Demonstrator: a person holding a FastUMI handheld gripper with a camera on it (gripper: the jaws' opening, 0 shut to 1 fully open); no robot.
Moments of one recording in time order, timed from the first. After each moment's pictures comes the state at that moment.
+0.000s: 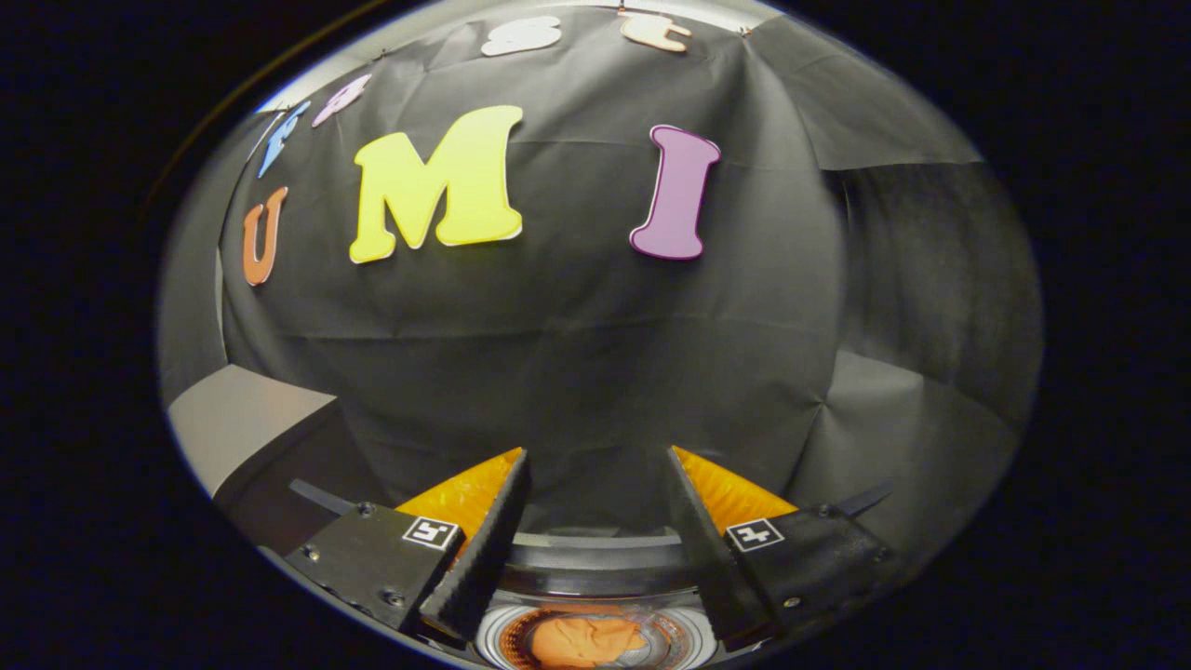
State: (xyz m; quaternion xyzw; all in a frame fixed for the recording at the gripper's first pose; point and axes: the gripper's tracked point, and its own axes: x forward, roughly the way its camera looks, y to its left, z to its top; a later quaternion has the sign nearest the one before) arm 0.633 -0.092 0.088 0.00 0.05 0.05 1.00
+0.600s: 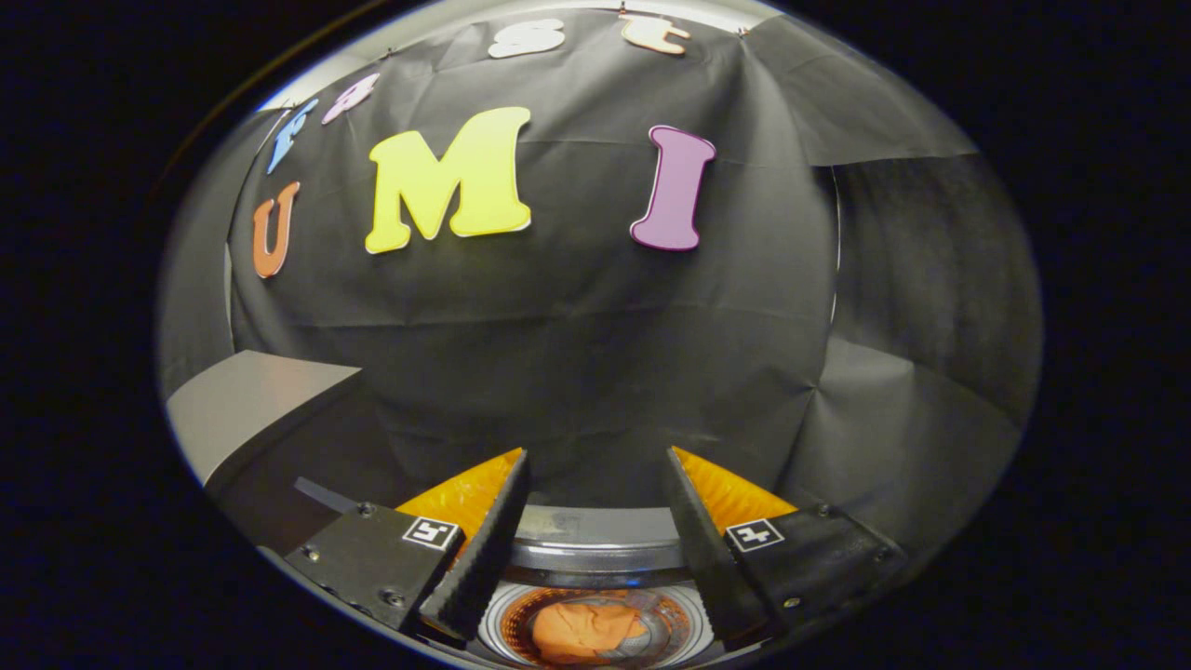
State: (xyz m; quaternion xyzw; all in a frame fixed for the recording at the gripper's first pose) arm 0.595 -0.095 0.062 0.00 0.06 0.05 1.00
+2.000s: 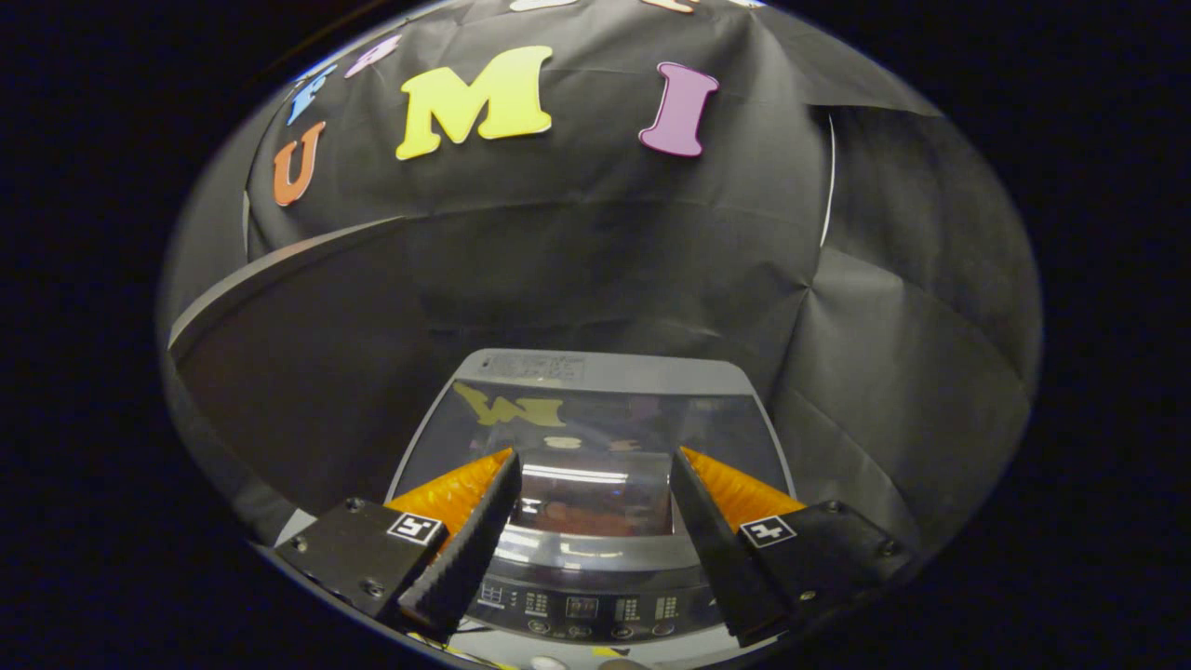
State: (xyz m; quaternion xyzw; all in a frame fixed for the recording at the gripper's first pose) arm 0.490 -0.111 -0.070 -0.02 0.19 0.05 0.98
